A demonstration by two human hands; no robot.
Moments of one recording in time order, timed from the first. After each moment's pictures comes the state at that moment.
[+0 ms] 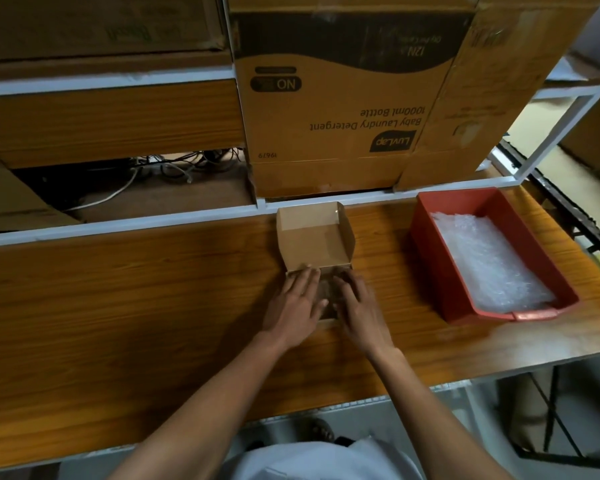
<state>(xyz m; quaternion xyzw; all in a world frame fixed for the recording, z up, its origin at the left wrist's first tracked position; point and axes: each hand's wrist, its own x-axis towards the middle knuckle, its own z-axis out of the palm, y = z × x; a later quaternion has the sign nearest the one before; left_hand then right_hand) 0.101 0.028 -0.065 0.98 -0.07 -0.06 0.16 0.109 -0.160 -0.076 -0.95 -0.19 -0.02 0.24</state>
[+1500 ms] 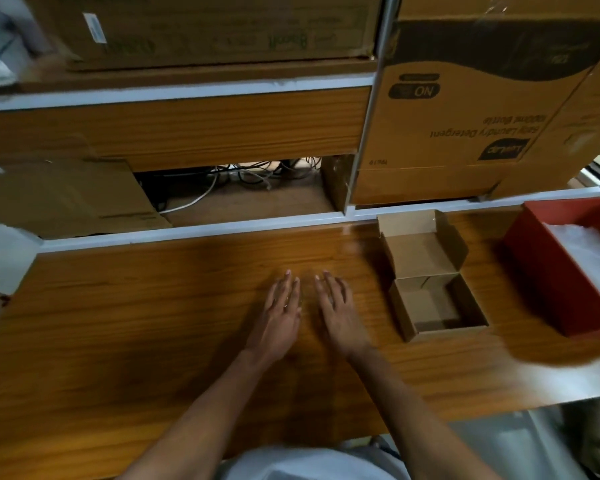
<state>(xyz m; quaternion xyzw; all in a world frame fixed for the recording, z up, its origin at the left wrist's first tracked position) 0.049 0.310 -0.102 0.99 -0.05 0.02 0.12 0.082 0.129 -0.096 -0.95 -0.25 0.02 0.19</state>
